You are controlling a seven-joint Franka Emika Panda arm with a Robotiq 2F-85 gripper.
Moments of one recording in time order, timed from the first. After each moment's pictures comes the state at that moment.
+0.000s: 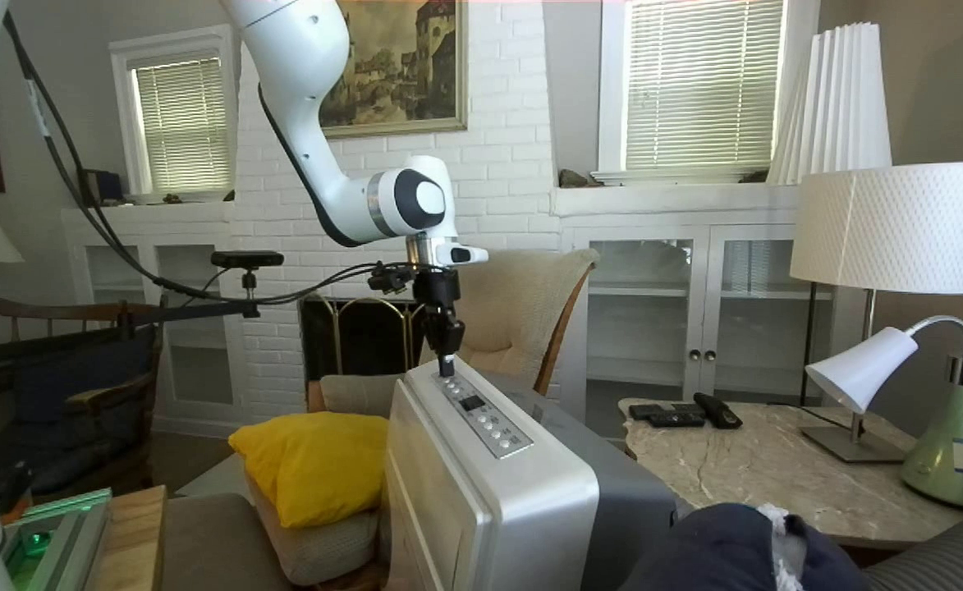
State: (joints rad) arm 0.32 0.33 0.06 -2.12 -0.26 2.43 0.65
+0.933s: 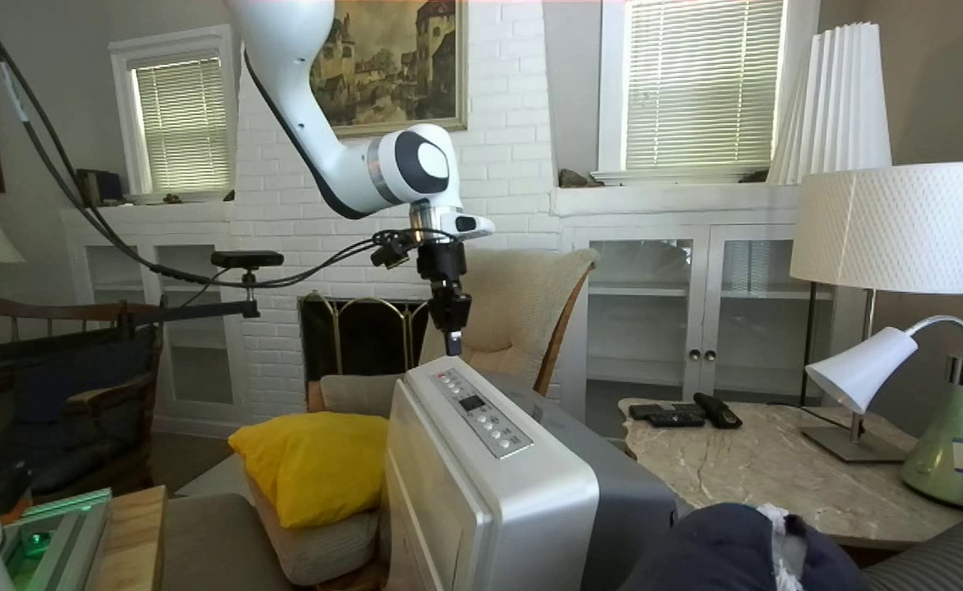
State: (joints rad) arm 0.30 0.23 0.05 -2.13 -0.30 2.29 0.65
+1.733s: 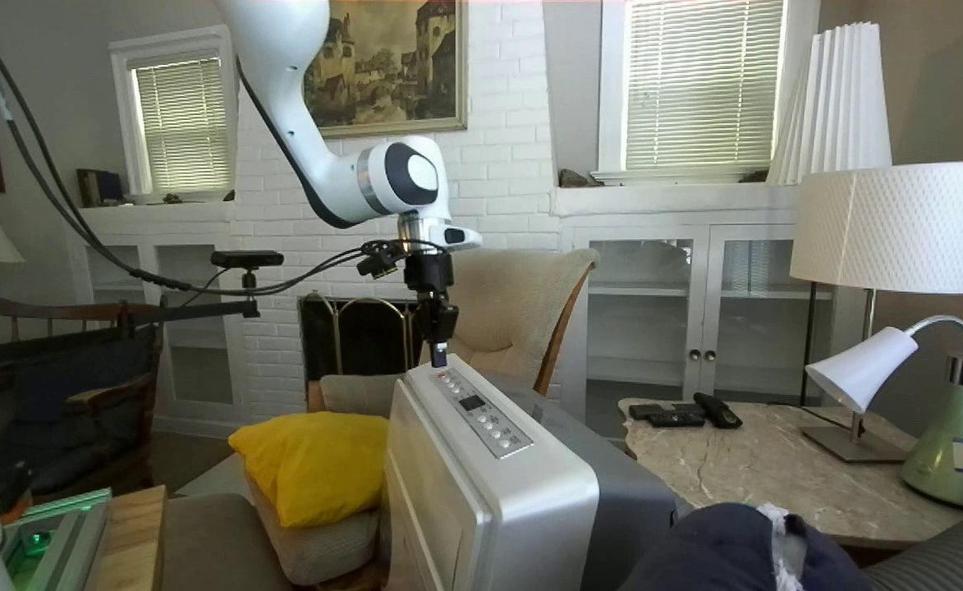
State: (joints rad) arm 0.30 0.23 0.08 -2.17 -0.30 2.31 0.63
